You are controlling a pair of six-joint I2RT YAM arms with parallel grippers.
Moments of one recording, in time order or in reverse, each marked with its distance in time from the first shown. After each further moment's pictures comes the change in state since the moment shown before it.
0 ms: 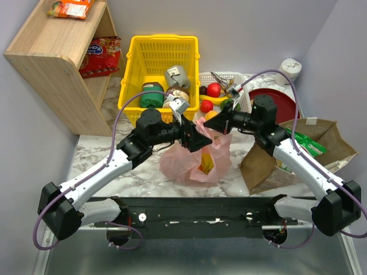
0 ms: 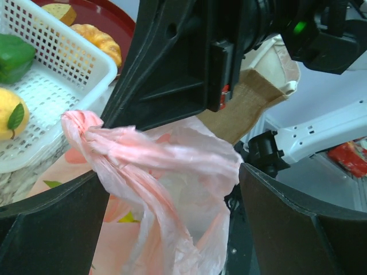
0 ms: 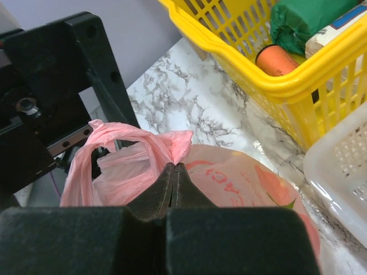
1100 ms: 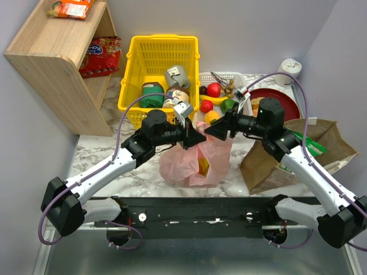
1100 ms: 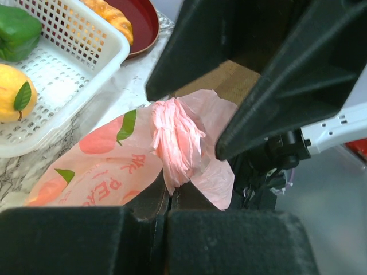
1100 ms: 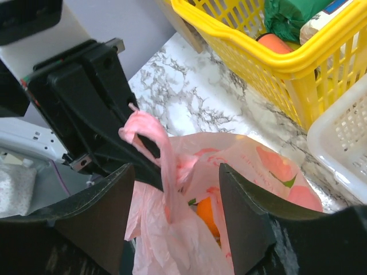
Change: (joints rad) left arm 0.000 0.051 -0.022 -0.005 -0.009 0.040; right arm 0.032 -0.129 0.018 -0.189 0.089 -0.013
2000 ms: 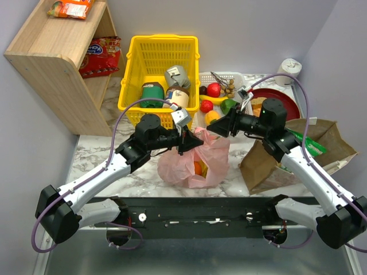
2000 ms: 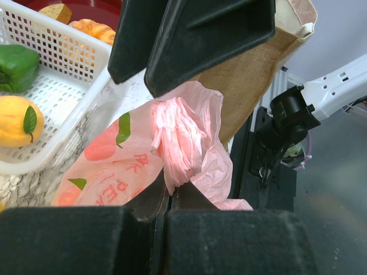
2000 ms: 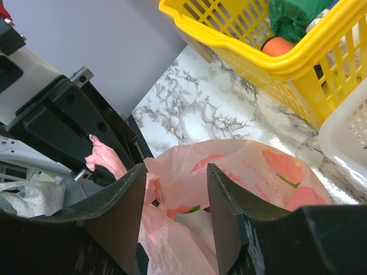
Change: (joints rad) left arm 0.000 -0.090 -0.054 -0.001 0.085 0.195; right arm -0.048 0.004 -0.029 0.090 -0.042 0.153
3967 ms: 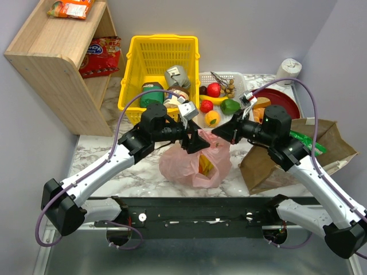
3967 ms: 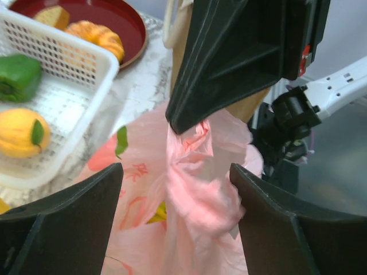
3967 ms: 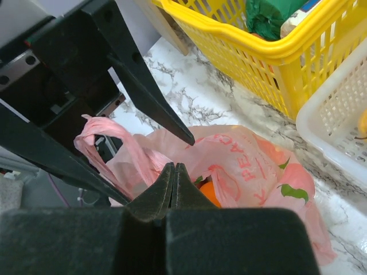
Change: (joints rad) left arm 0.000 0.087 0.177 -0.153 0.027 0.056; right arm 0.100 -0.113 0.023 -0.191 0.191 -0.150
